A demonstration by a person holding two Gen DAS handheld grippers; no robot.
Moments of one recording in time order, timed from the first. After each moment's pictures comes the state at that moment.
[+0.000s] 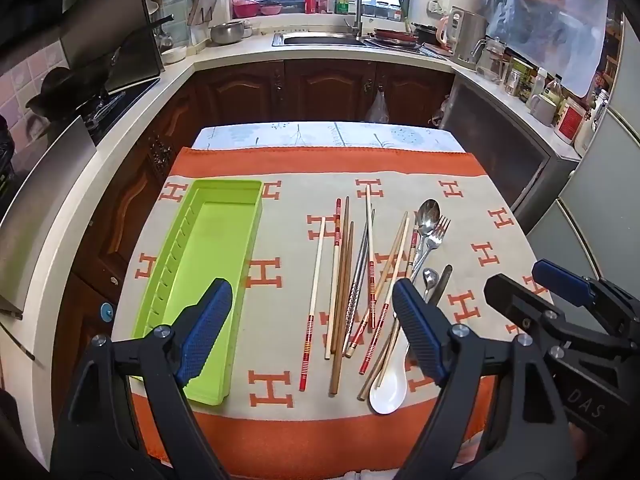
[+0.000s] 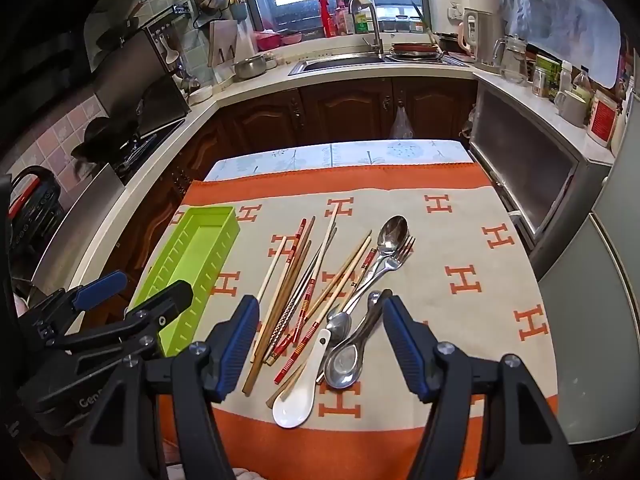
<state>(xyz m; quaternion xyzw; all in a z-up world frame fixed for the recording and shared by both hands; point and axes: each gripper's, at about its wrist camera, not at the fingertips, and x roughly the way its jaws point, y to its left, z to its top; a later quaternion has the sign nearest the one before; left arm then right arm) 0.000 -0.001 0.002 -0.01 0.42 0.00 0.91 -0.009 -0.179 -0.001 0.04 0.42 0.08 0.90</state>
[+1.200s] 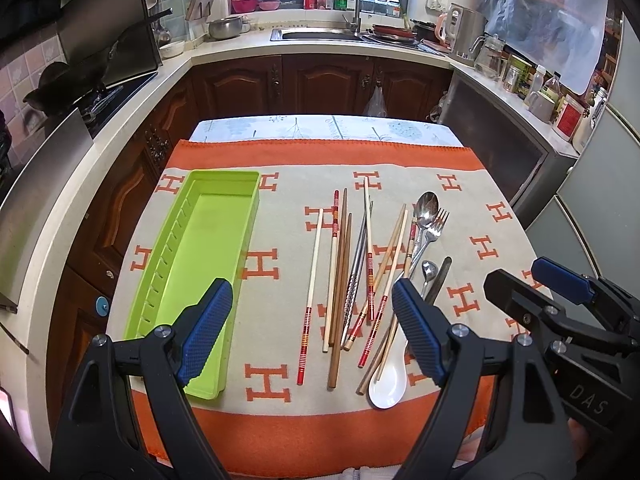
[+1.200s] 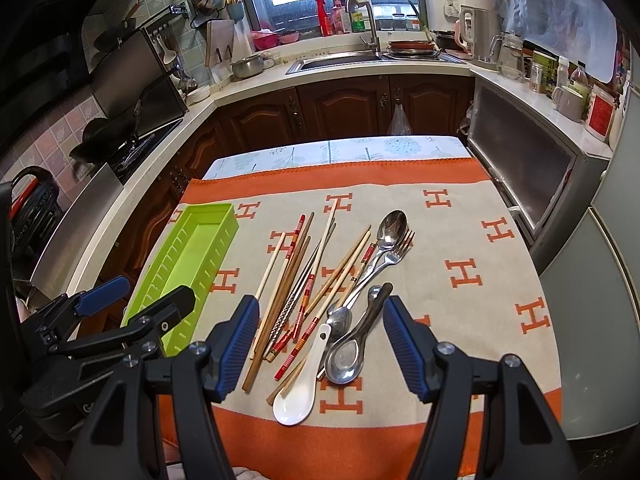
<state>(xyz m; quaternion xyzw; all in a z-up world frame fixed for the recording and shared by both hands) -0.008 -0.001 -0.010 -0.02 0.42 -0.01 0.91 -0.013 -0.179 -0.003 0.05 0.42 0.08 0.90</state>
